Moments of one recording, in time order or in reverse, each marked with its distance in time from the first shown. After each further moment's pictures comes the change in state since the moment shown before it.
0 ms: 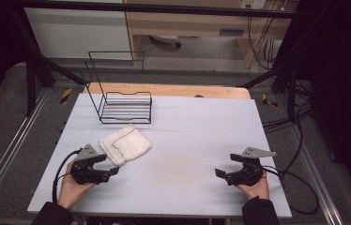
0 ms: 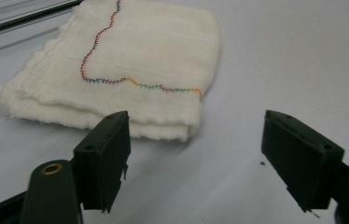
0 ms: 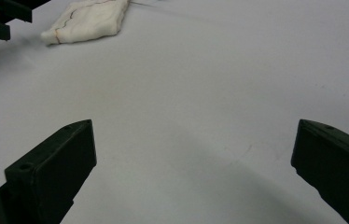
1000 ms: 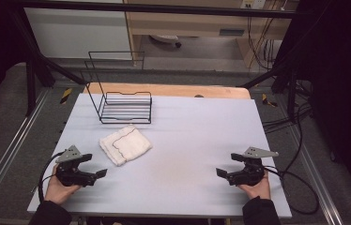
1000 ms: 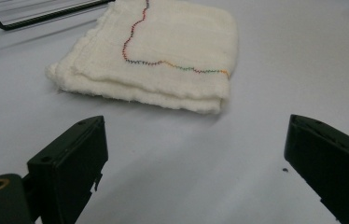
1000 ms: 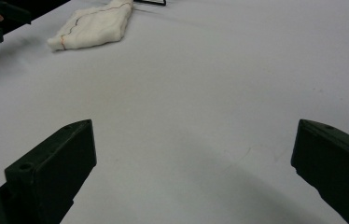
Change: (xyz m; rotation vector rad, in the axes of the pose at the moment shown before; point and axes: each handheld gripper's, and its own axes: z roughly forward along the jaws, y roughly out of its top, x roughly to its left) left arm 0.030 -0.023 -0.026 -0.056 -0.030 -0.017; right arm -0.002 0.000 -0.004 -0.023 0.014 0.011
